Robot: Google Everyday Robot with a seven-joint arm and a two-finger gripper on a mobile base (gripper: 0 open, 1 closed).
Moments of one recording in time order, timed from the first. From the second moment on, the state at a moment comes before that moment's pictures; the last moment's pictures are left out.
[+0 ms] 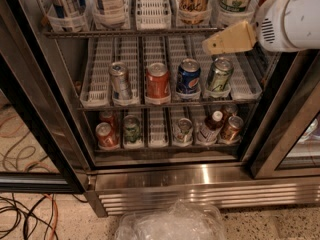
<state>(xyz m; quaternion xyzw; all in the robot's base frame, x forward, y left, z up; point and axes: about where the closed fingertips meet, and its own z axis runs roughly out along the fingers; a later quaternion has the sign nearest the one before) 0.552 -0.175 1.043 -0.22 0.82 -0.04 0.52</state>
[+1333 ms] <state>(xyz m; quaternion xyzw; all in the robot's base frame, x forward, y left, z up) 0.579 -0.182 1.070 -0.10 0.77 0.00 0.63</state>
